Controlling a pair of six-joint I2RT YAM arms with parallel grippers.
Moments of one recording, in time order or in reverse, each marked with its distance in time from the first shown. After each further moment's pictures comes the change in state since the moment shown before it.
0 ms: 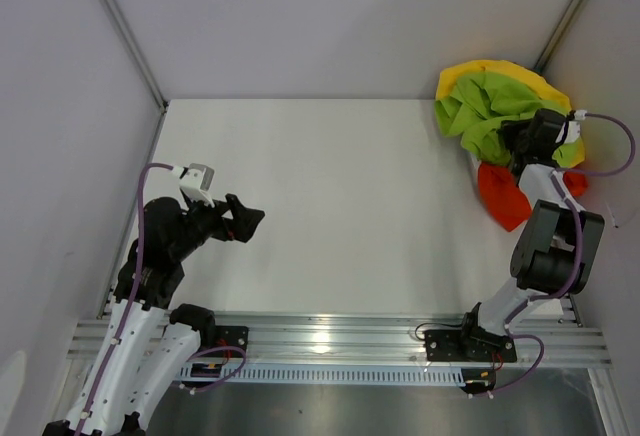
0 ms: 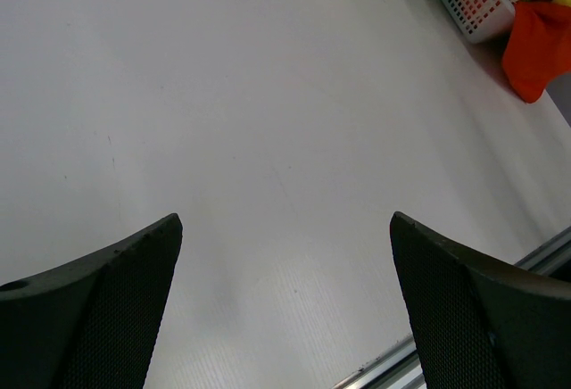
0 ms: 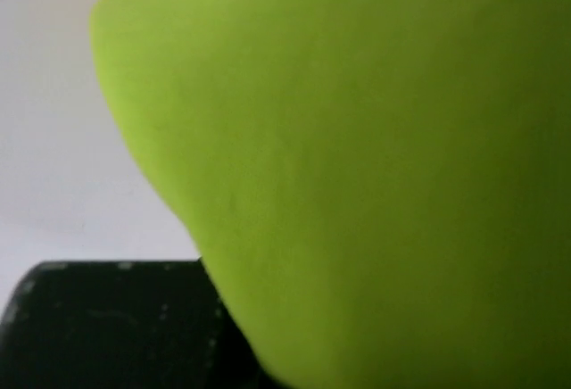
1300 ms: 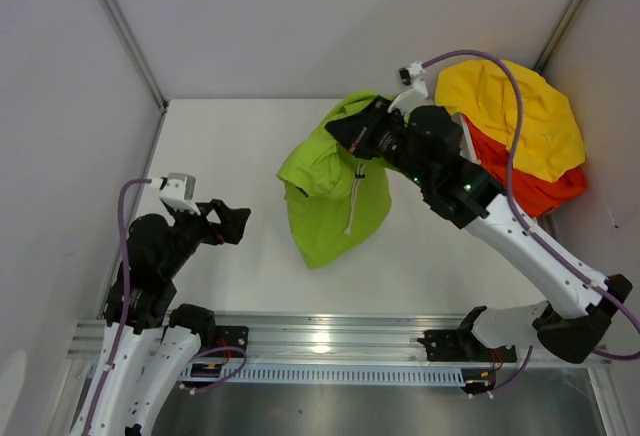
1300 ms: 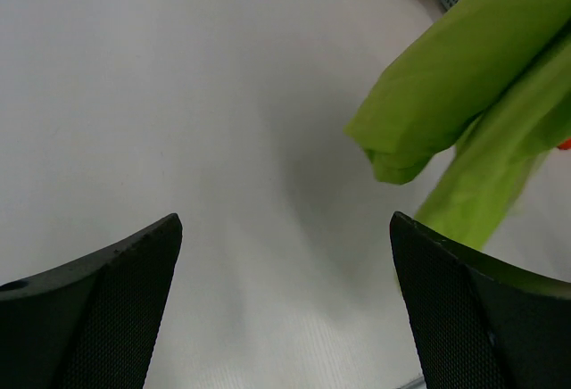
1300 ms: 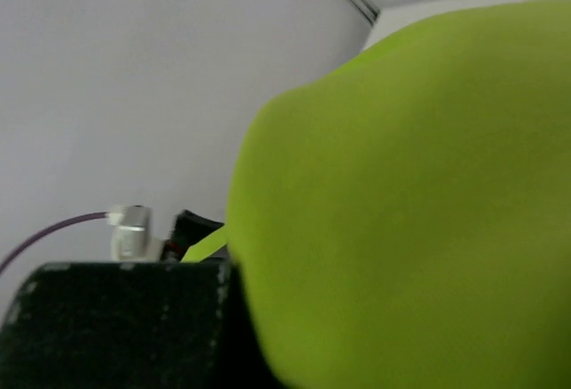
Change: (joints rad) left arm -0.002 -0.100 0.000 -0.027 -0.125 -0.001; right arm 1.080 -0.422 0.347 -0.418 0.080 -0.230
